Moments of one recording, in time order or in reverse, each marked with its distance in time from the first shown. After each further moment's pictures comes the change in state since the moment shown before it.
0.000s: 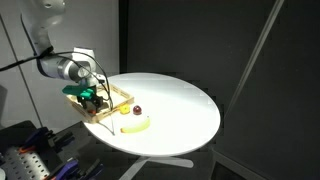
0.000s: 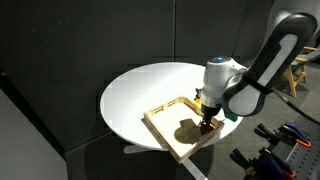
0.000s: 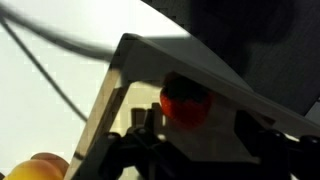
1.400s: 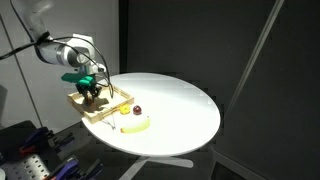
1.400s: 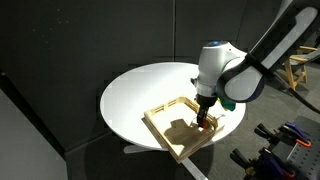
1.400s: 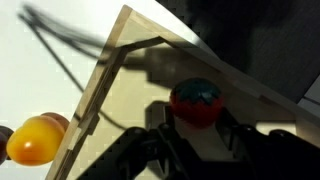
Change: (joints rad) arm -0.034 -0.119 0.074 0.032 0.035 -0.154 -0.029
